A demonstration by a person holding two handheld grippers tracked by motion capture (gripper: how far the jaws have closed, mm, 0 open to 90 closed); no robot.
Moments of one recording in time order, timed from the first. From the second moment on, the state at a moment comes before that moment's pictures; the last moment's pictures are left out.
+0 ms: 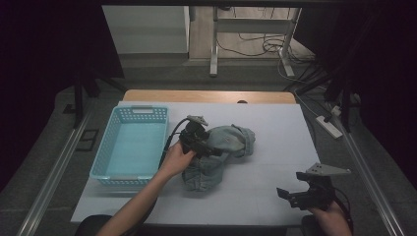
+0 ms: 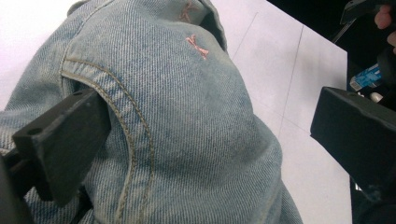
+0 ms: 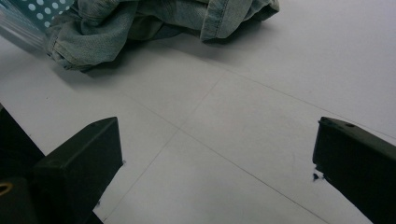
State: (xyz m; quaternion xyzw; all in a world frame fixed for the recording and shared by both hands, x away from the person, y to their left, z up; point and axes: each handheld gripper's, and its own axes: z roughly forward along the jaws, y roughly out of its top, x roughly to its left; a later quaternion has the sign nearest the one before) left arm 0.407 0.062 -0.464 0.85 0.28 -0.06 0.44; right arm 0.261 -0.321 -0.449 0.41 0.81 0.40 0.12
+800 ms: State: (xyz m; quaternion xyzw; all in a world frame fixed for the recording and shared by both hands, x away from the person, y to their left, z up) left arm 0.395 0.068 -0.450 0.85 0.26 -0.05 0.46; right arm 0.261 -0.321 -0.449 0.41 0.81 0.40 0.12
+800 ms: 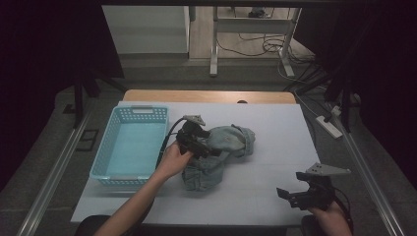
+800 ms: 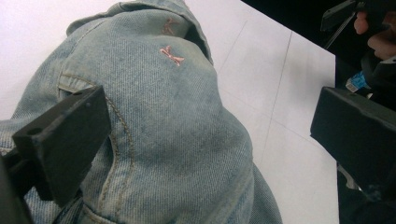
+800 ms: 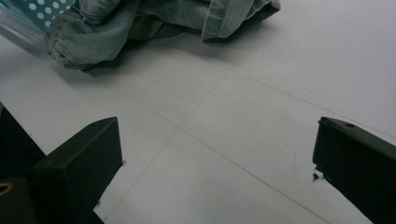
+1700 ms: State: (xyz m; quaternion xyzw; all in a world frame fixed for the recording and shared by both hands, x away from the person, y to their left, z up) left arm 0.383 0.077 -0.446 0.85 0.27 -0.04 0.46; right arm 0.261 -0.321 -0.449 0.41 0.81 0.40 0.12
